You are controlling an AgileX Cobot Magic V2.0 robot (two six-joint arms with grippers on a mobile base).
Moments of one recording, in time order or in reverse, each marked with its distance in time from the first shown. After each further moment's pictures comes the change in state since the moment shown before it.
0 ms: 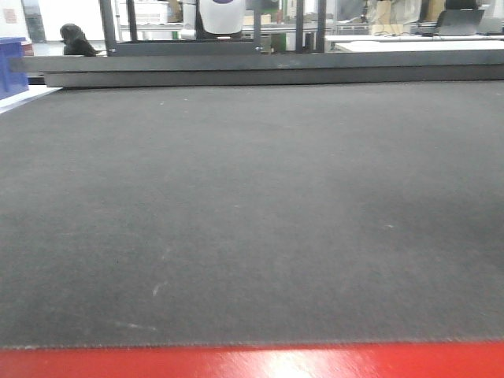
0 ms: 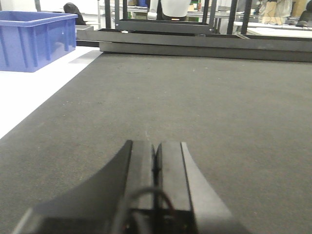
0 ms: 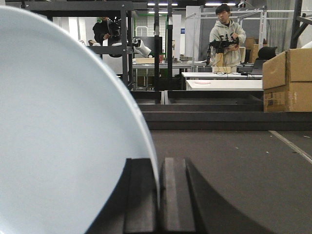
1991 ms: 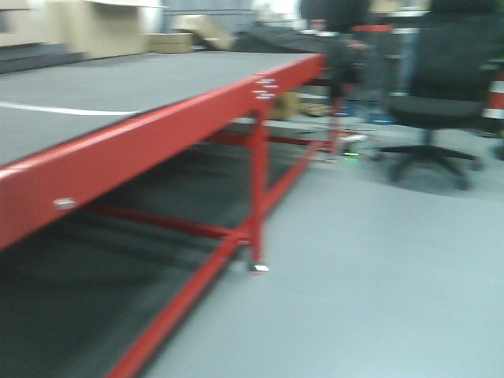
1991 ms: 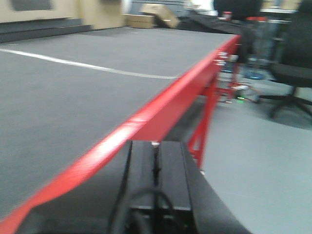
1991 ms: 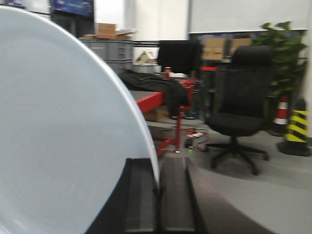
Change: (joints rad) left arm 0.000 0.000 0.000 0.000 0.000 0.000; right arm 0.000 0.000 0.000 0.000 0.002 0.000
